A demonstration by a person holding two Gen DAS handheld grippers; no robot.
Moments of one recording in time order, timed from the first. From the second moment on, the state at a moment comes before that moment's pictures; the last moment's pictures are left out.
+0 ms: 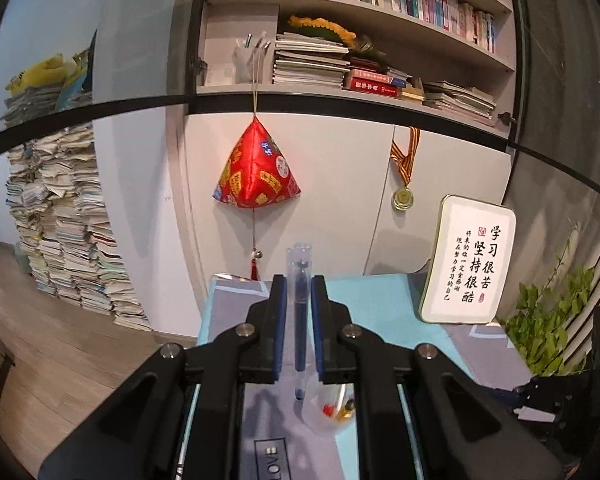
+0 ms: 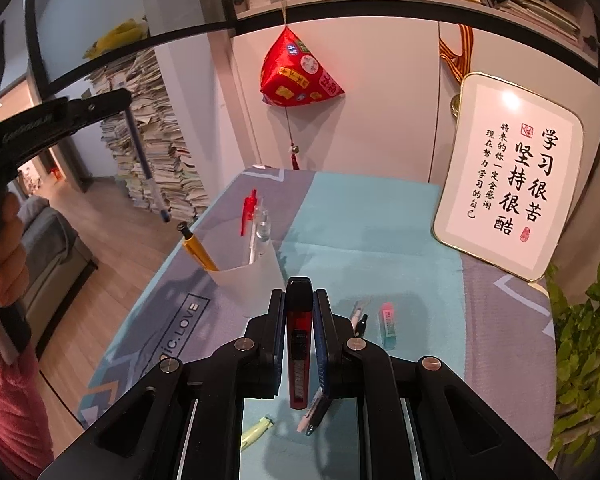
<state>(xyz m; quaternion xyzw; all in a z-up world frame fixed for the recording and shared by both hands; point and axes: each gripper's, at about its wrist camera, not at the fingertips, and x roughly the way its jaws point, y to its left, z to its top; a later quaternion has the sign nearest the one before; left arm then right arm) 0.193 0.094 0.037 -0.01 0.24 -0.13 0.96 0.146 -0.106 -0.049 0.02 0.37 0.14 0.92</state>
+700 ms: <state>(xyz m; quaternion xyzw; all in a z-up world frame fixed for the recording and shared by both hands) 0.208 0.079 -0.029 -0.02 0.30 -0.16 0.94 0.147 -0.102 -0.029 0.04 0.34 0.14 0.93</state>
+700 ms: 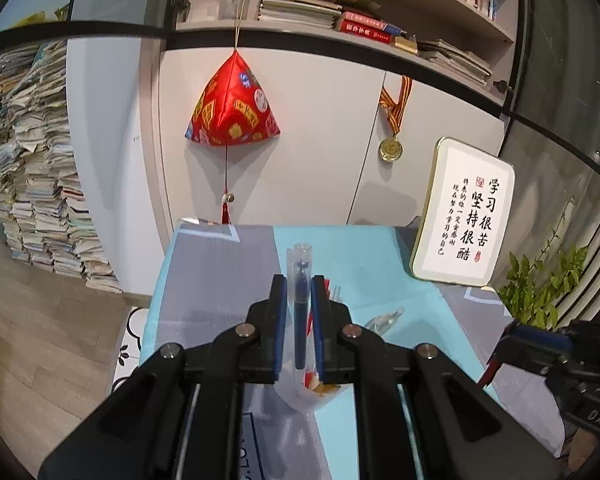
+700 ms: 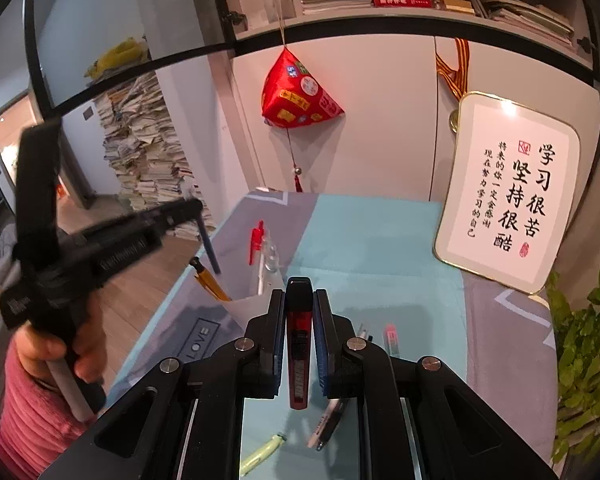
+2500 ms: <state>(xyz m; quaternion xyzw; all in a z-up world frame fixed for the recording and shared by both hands) 0.122 0.127 -0.067 0.01 0.31 -0.05 0.95 0.202 -0.039 0.015 0.03 0.27 0.16 0.95</state>
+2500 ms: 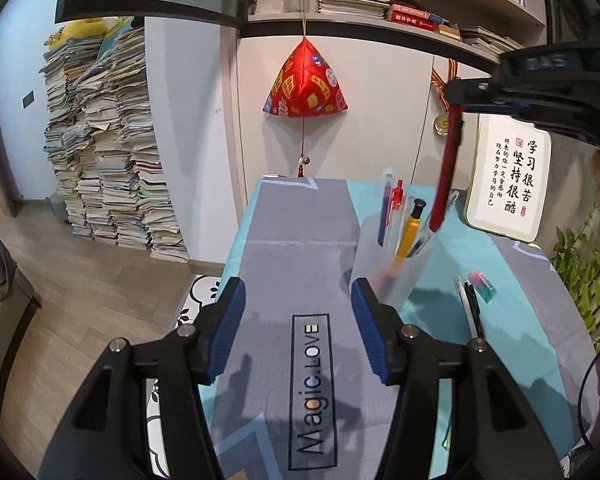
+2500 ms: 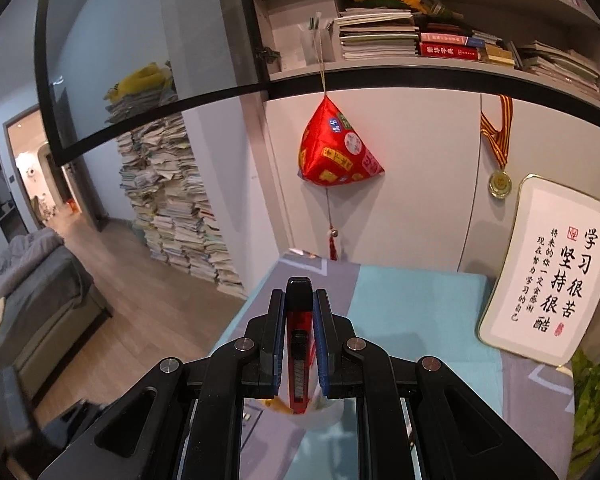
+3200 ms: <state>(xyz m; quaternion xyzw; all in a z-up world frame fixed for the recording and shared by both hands) 0.123 0.112 -0.077 0.03 0.32 -0.07 0.94 0.225 -0.043 -0.050 0.05 0.34 0.16 0.93</state>
